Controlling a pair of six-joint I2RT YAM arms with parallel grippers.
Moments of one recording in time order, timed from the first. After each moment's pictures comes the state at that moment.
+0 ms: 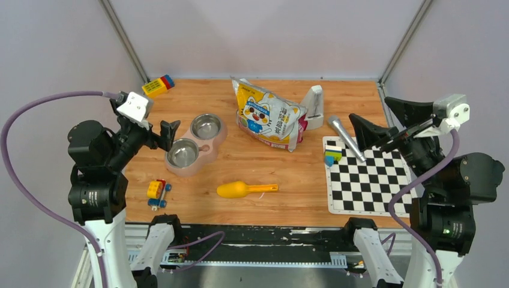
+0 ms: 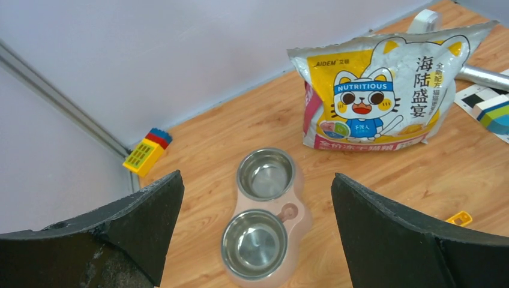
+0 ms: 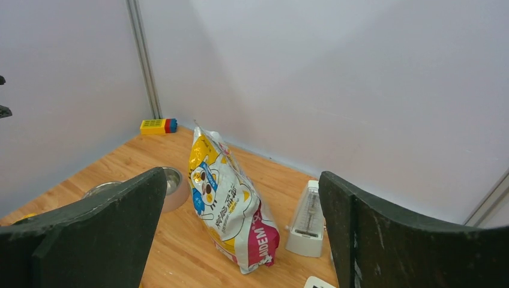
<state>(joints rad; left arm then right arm) 0.08 0.77 1.47 -0.80 0.46 0.27 -0.10 0.69 1.50 -0.52 -0.59 0.13</state>
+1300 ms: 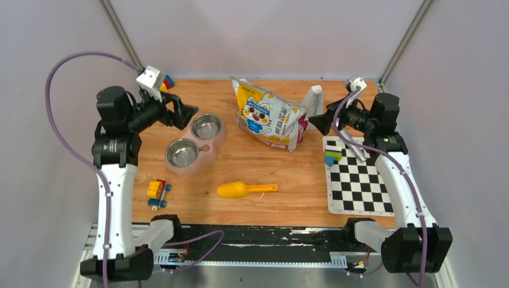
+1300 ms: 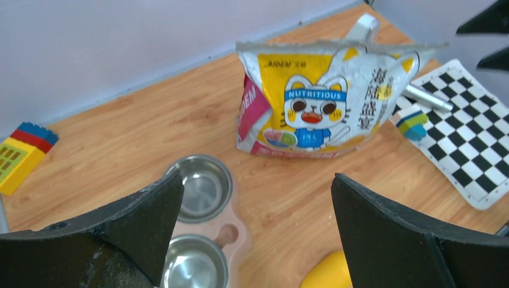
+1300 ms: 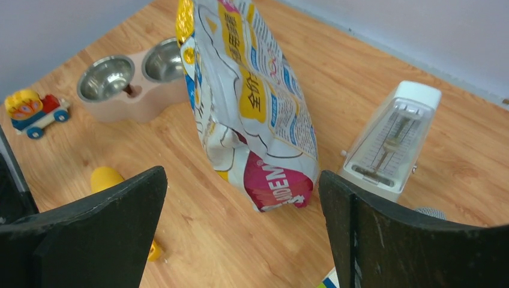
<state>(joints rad) 0.07 0.95 1.30 -0.60 0.68 0.11 0.01 1.08 1.04 -0.16 -0.79 0.01</state>
